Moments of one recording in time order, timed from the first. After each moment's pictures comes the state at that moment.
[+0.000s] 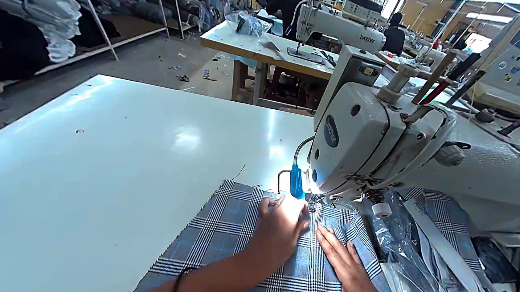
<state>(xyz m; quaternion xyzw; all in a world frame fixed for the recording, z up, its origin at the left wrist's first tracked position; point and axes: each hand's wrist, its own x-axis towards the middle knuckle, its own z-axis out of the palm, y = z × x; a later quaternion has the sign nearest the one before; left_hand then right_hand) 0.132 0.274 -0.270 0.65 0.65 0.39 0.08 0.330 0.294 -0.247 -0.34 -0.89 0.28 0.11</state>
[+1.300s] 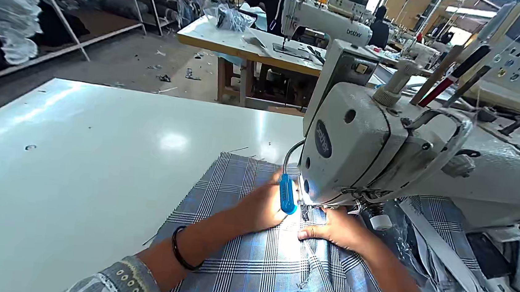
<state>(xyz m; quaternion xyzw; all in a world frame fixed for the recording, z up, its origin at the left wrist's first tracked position) 0.069 0.337 -0.267 0.79 0.45 0.41 0.06 0.269 0.388 -0.209 -0.47 -0.80 0.37 -0.05</state>
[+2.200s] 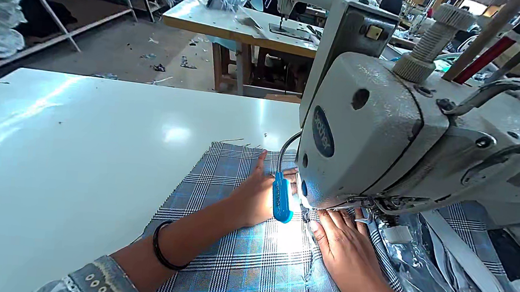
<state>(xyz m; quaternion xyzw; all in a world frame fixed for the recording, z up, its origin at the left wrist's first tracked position) 0.064 0.338 -0.250 0.81 0.51 0.26 0.10 0.288 0.346 -0.260 -0.44 -0.89 0.06 0.11</state>
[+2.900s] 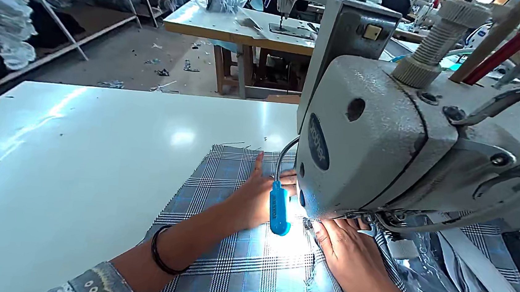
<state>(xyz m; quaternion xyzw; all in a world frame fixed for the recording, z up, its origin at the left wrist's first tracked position) 0.044 0.375 -0.303 0.84 0.50 0.21 0.04 0.287 0.357 -0.267 -0.44 -0.89 0.06 0.12</state>
